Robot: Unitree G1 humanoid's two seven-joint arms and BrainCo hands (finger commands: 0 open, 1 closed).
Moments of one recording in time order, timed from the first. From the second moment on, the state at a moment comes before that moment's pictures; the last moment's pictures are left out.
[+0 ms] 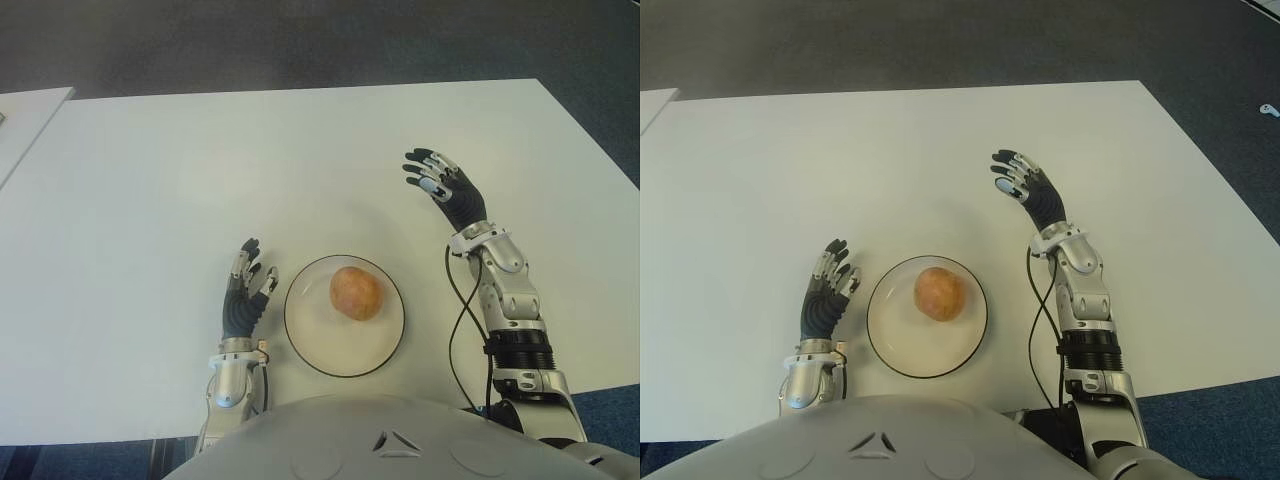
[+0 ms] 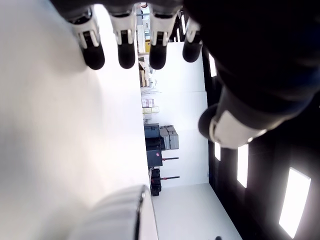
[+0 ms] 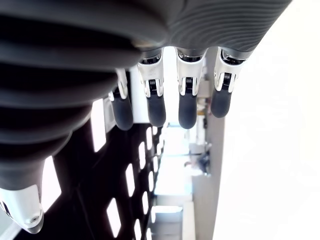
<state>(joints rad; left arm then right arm) 0.53 -0.05 -0.09 0.00 0.14 -0.44 0.12 -0.12 -0.21 -0.10 0.13 0.28 0.01 0.35</state>
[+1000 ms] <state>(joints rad) 0.57 -0.02 -0.07 0.00 0.10 -0.47 0.09 0.07 -0.15 -0.16 0.30 0.29 -0.23 0.46</state>
